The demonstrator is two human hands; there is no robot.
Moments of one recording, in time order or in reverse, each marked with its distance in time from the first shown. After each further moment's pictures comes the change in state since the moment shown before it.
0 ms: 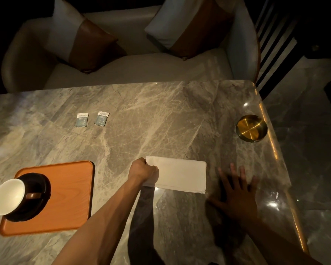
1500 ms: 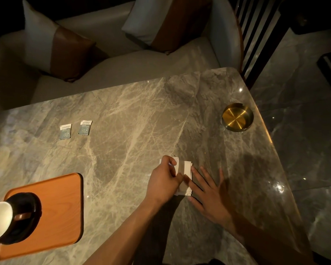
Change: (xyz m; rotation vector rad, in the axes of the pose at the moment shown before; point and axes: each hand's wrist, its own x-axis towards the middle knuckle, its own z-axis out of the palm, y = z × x) left_hand -0.083 0.058 0.057 -0.008 -0.068 0.496; right_hand 0.002 -0.034 0.026 -0.036 0.115 -0.352
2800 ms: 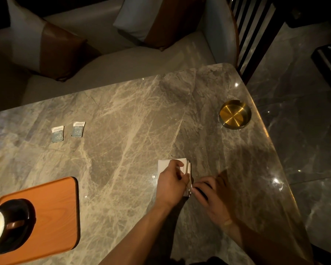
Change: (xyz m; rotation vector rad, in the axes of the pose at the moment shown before) left_hand 0.007 -0.004 0.036 -0.134 0.013 -0.027; right_hand -0.009 -0.009 -0.017 0.468 0.394 0.232
